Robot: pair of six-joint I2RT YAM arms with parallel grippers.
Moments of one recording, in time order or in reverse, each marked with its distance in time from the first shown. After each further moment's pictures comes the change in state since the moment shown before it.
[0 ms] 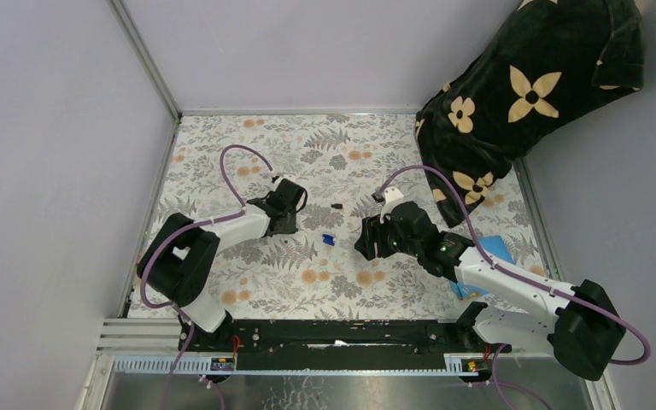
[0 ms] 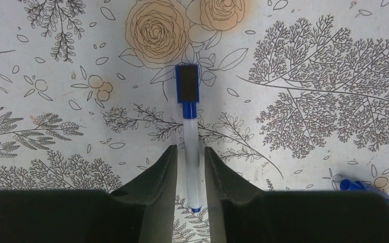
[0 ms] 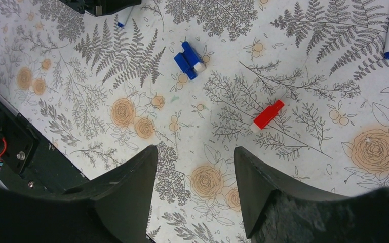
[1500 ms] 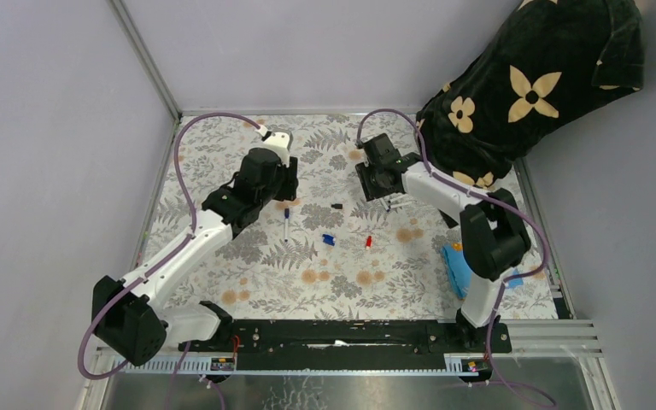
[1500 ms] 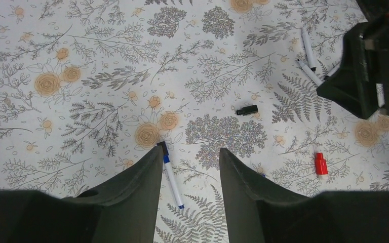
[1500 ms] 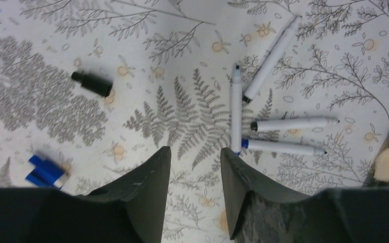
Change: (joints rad) left arm 0.000 -0.389 0.188 -0.063 0.108 0.267; right arm -0.249 0.703 0.696 -0.367 0.121 -0.264
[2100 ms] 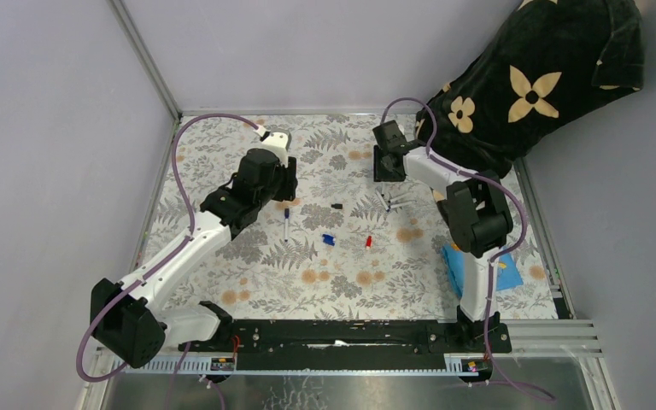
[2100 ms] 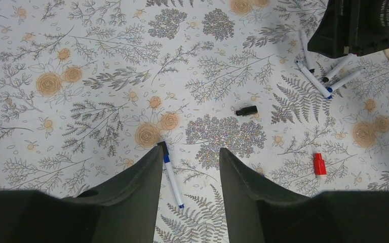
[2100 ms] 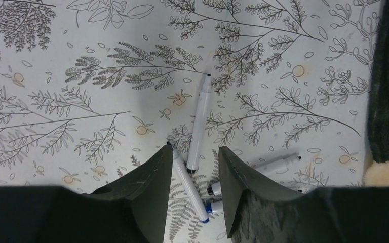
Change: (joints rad) left arm 0.003 -0.016 -0.006 0.002 0.000 -0.003; right arm -0.131 0.229 0.186 0.023 0.111 0.204
